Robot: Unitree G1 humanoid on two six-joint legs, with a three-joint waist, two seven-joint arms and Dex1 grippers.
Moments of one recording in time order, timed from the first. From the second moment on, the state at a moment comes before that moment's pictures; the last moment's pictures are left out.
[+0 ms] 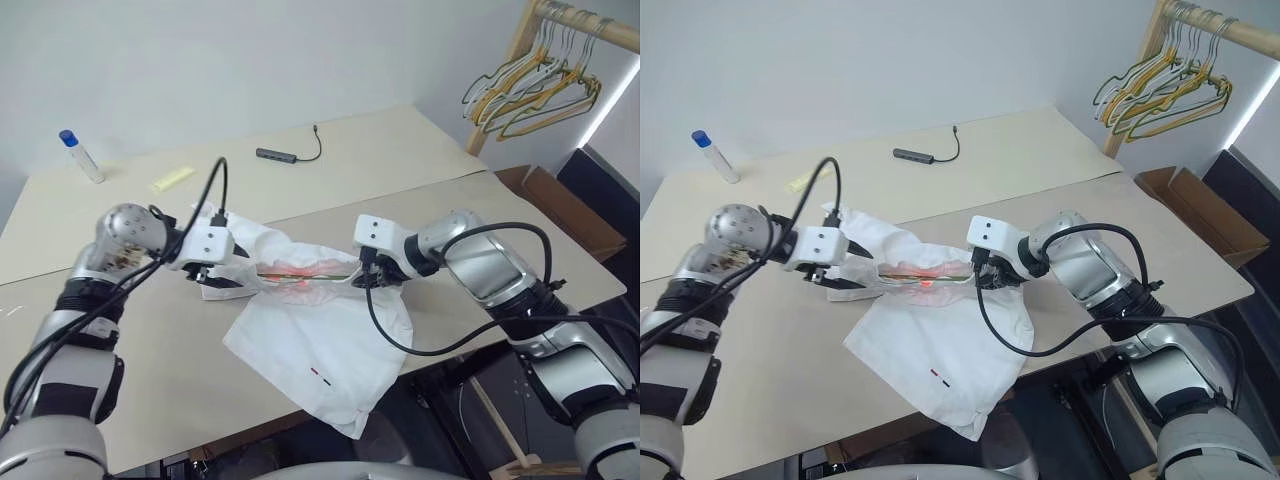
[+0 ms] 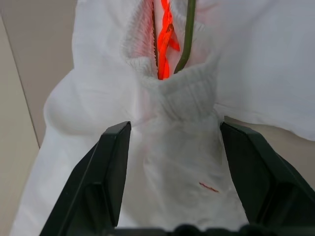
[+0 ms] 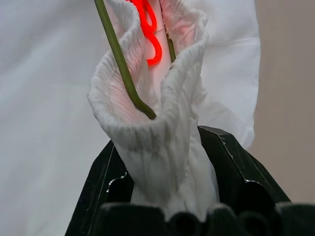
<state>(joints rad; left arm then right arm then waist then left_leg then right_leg) -0.77 0.72 -0.31 0.74 0.13 -0.43 -1.35 -0.81 -0.61 0.55 0.00 0.02 0.81 1.09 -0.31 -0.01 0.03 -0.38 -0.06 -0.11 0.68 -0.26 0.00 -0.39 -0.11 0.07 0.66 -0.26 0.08</state>
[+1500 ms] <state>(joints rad) -0.93 0.67 -0.24 0.82 0.09 -0.24 -1.35 -0.86 -0.73 0.29 -0.17 0.14 0.91 1.07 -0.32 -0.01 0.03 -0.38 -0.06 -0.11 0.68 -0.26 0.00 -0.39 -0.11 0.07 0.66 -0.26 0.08</state>
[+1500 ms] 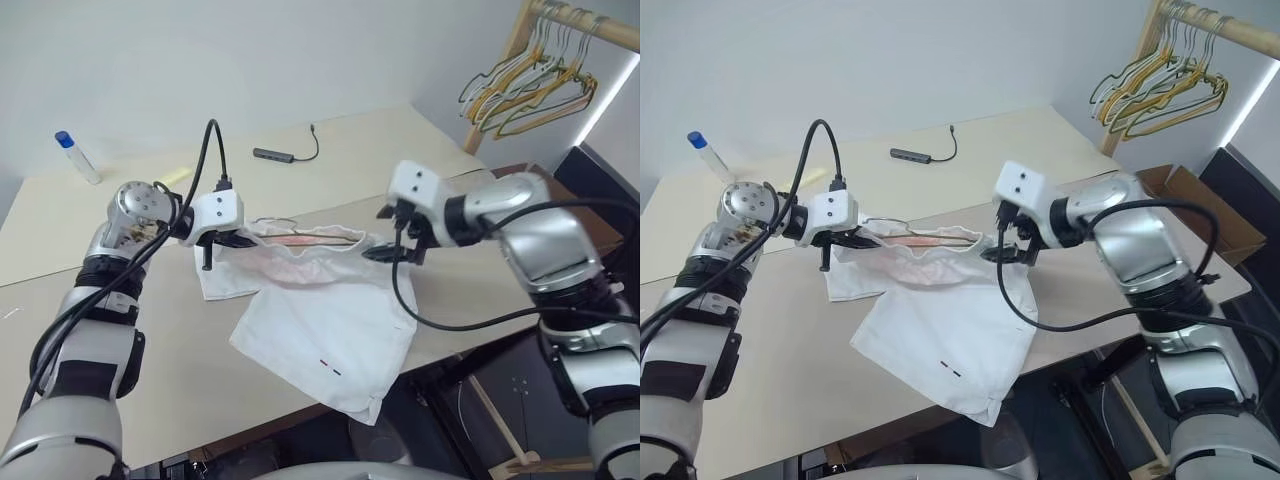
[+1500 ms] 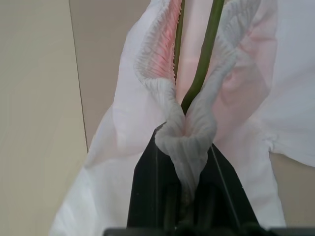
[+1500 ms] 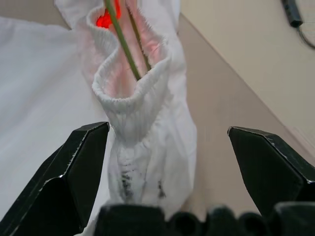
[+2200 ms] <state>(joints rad) -0.99 0.64 -0.24 0.84 0.12 -0.19 -1.33 -0.95 -0.88 0.38 -0.30 0.22 1.14 0.99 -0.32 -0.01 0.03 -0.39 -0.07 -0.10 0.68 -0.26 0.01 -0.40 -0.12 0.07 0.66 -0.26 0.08</state>
